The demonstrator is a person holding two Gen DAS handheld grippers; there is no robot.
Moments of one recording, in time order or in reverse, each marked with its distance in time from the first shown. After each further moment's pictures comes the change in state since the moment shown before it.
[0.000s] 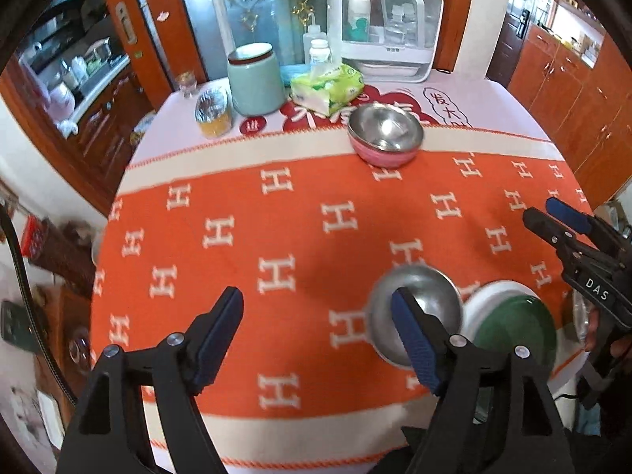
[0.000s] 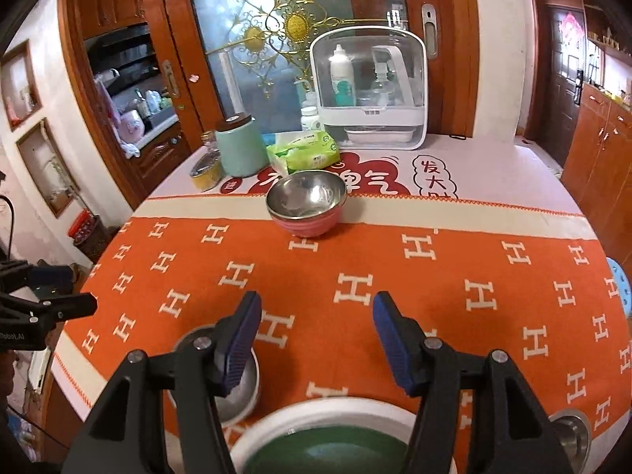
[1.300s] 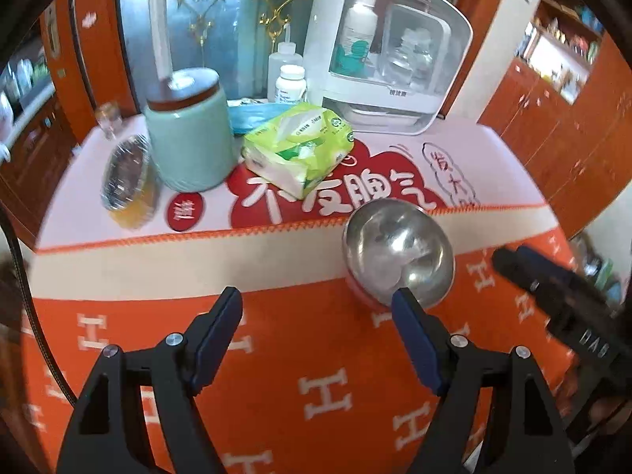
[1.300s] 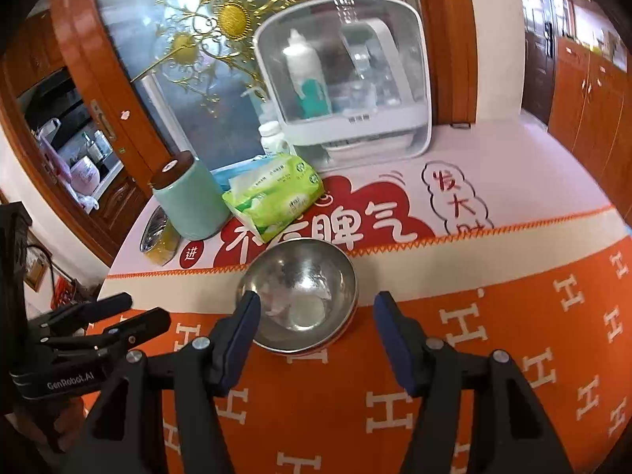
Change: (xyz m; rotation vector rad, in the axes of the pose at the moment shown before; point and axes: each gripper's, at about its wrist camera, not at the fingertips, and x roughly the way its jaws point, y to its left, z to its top) left arm 0.155 0.020 0.163 -0.035 -0.066 -0.246; right arm 0.137 -0.015 0.100 0.241 0.020 0.005
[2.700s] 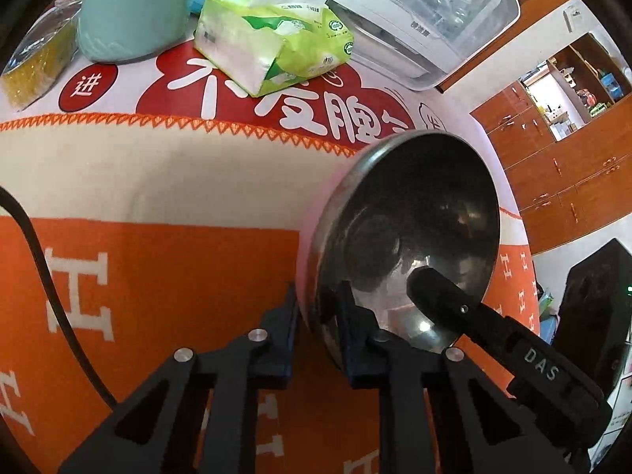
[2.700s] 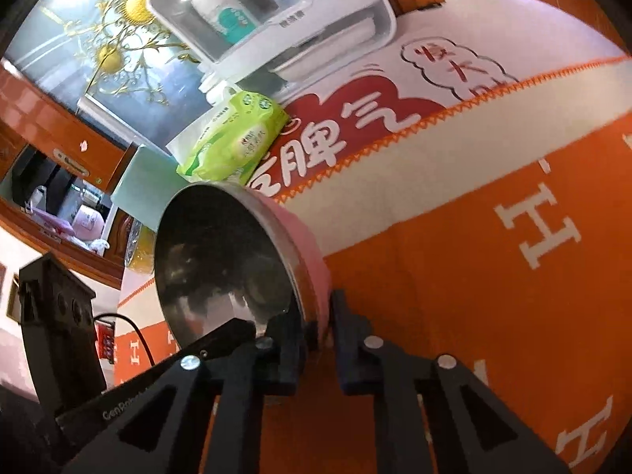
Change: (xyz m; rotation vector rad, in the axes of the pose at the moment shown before) left arm 0.119 0.001 -0.033 -0.212 0.162 -0.242; right arm 0.088 -0.044 -0.047 0.322 0.155 0.125
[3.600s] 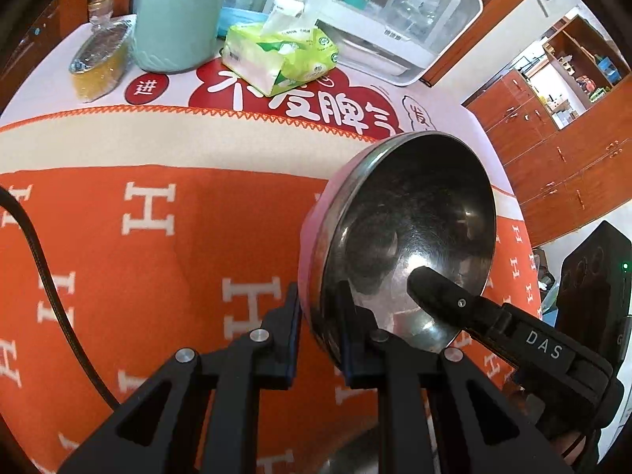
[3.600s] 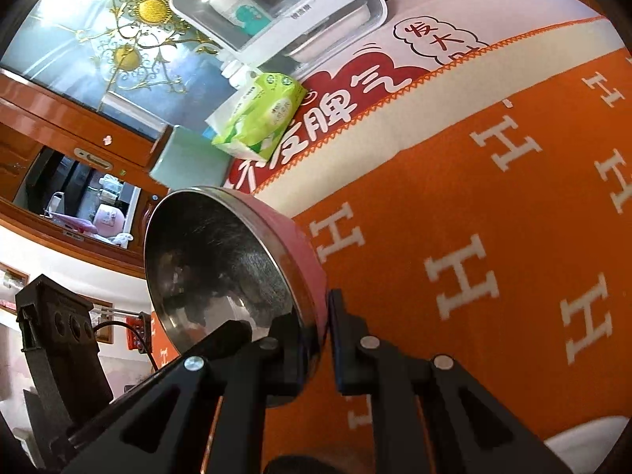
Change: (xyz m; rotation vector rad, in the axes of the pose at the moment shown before) left arm -0.087 -0.018 -0.062 0.039 -0.025 0.074; right arm -0.065 0.021 -0.048 0.044 0.062 0.060
